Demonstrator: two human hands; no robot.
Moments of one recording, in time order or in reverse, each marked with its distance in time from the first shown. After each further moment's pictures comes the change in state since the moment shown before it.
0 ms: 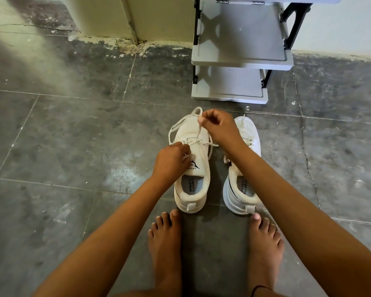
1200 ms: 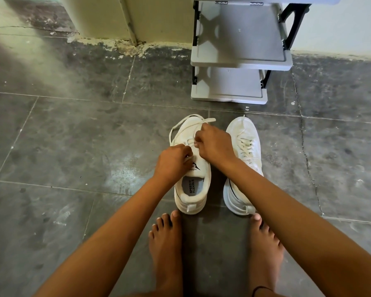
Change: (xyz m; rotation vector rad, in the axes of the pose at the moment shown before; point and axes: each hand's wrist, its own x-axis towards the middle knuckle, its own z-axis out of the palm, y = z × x) left_hand 0.004 -0.001 0.005 0.015 -0.062 0.002; right_hand -0.002 0.032 0.015 -1.009 -0.087 -0.331
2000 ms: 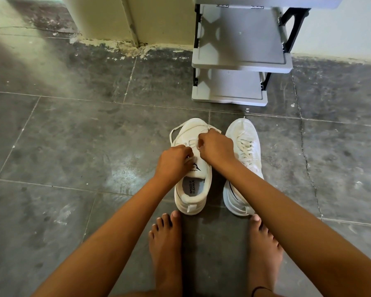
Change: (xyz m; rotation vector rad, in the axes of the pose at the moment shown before) left_hand 0.000 0.002 -0.002 0.017 -0.006 -0.012; right_hand -0.001 0.001 0.004 0.006 -0.134 0.163
